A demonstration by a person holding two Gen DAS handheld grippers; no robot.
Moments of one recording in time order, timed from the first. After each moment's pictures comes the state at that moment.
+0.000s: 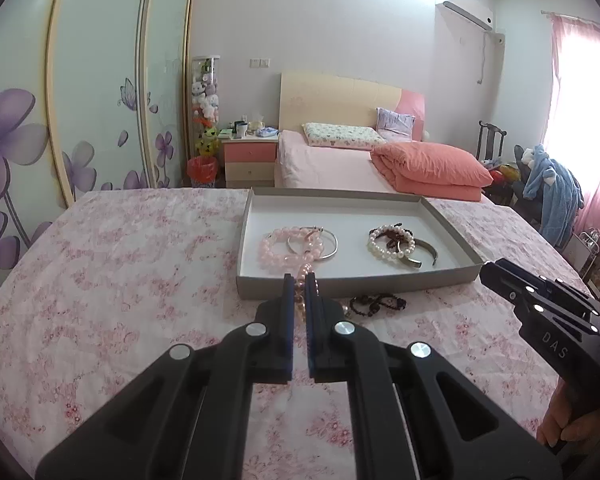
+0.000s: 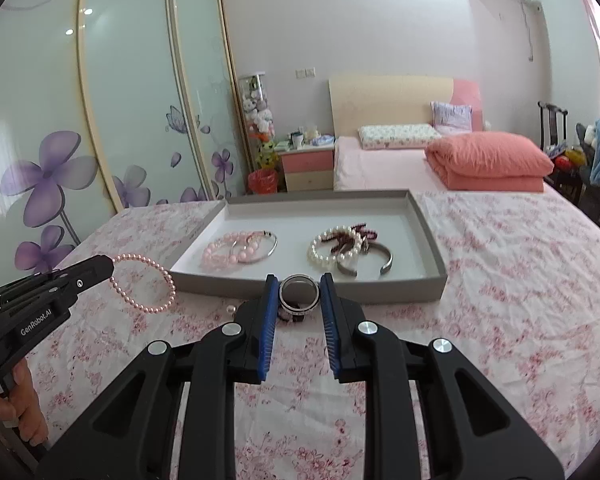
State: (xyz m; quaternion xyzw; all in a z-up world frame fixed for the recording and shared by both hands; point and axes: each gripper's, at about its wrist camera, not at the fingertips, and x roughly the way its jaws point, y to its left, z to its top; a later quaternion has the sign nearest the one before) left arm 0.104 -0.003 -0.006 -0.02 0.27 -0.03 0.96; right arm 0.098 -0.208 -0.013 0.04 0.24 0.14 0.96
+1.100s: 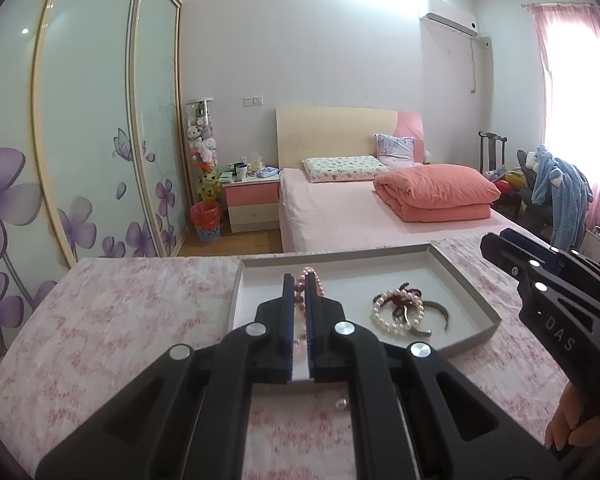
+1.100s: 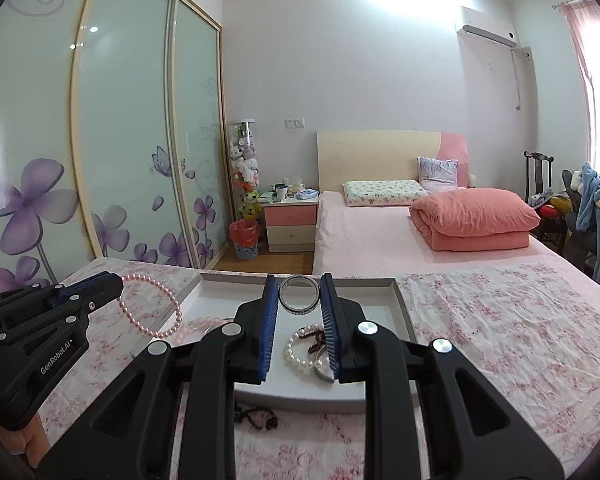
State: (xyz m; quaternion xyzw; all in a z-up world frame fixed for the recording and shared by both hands) left arm 0.169 -0.035 0.025 0.02 0.21 -0.02 0.98; right arm 0.157 -0.205 0.026 0.03 0.16 0.10 0.98
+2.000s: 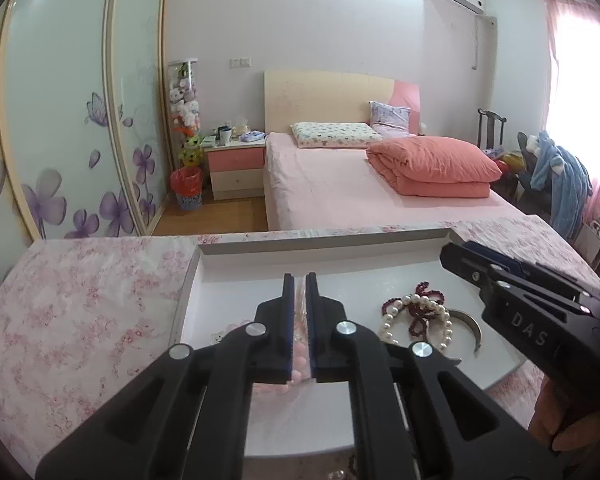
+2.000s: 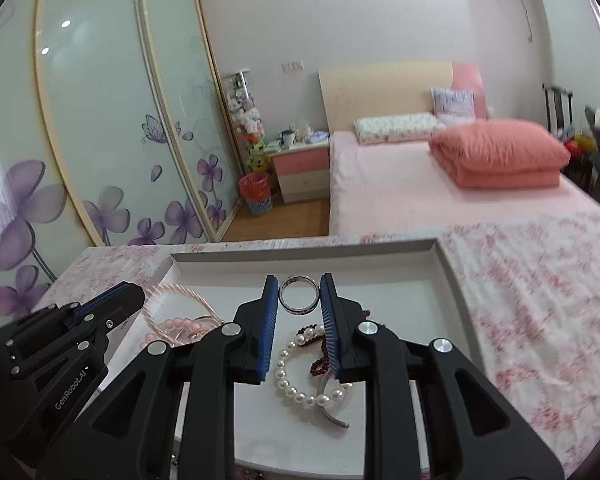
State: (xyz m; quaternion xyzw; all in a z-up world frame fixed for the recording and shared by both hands) left arm 0.273 -0.033 -0.025 0.00 0.28 -0.04 0.96; right arm 0.265 -0.204 -0.020 0.09 0.27 0.14 0.95
